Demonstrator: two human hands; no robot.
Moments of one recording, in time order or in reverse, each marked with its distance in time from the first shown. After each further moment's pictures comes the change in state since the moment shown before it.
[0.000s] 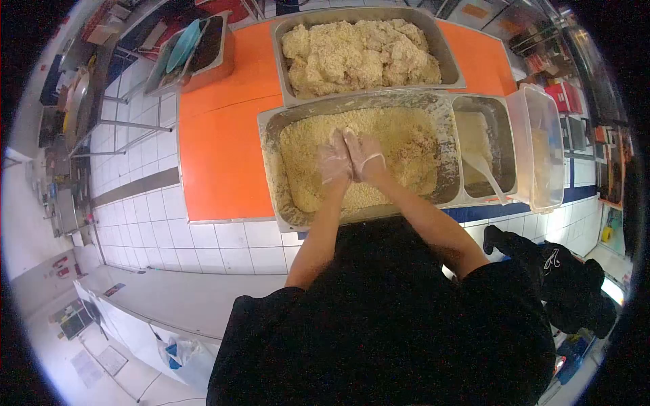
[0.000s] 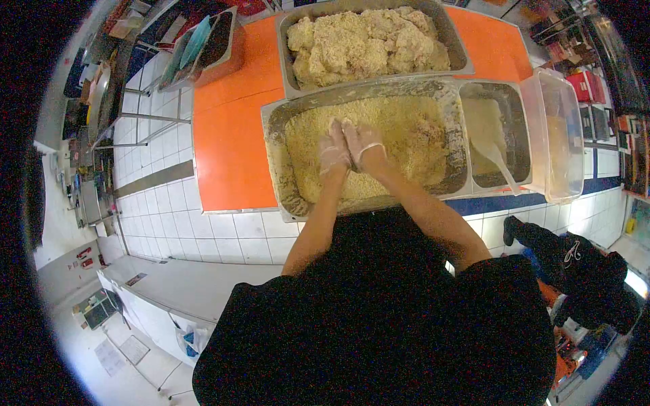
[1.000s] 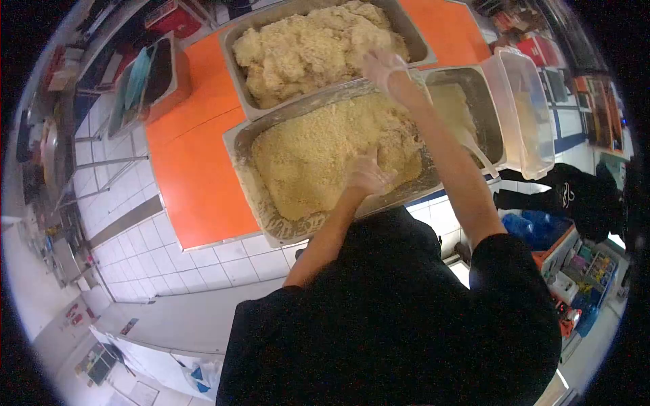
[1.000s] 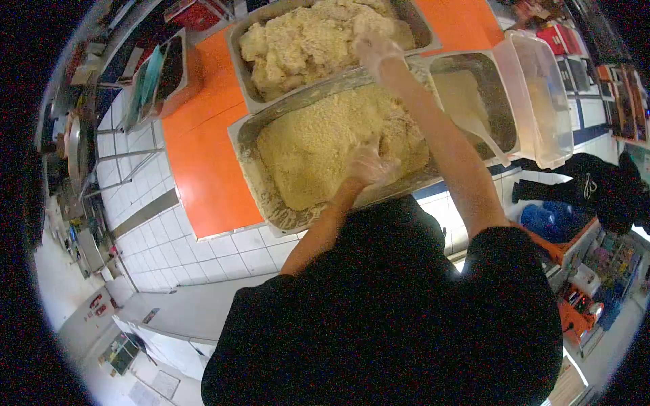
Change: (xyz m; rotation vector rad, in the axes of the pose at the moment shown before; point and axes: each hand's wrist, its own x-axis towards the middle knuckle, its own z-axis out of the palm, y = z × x) left_hand -0.041 -0.006 0.078 0.548 -0.654 0.712; right_hand 0.149 0.034 -0.145 -0.347 0.049 -0.219
